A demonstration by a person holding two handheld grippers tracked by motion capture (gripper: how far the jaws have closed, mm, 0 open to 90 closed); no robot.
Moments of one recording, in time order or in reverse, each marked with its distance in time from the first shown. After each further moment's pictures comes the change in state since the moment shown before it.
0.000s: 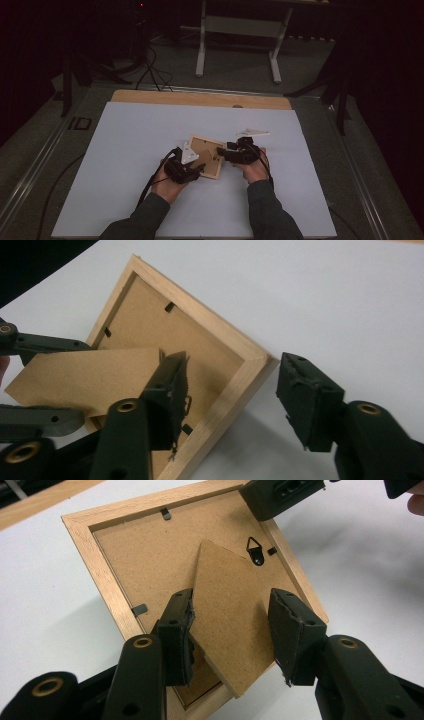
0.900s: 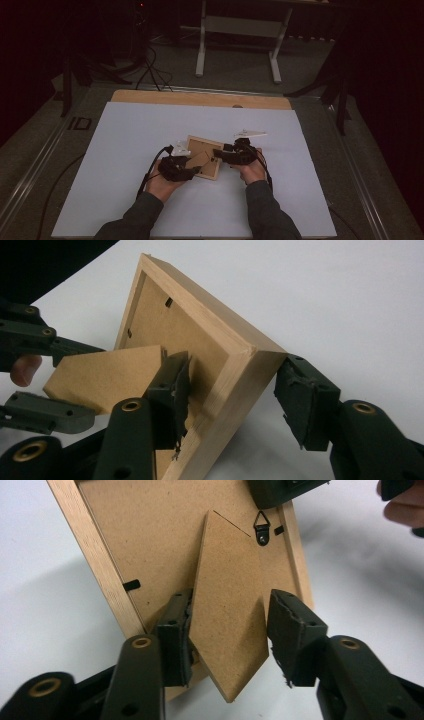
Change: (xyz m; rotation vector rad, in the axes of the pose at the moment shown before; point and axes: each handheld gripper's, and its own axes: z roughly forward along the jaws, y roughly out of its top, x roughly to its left) left arm 0.025 -0.009 -0.002 0.072 -0.171 -0.162; right arm 0.003 -0.002 0.007 -0.003 0.072 -0.006
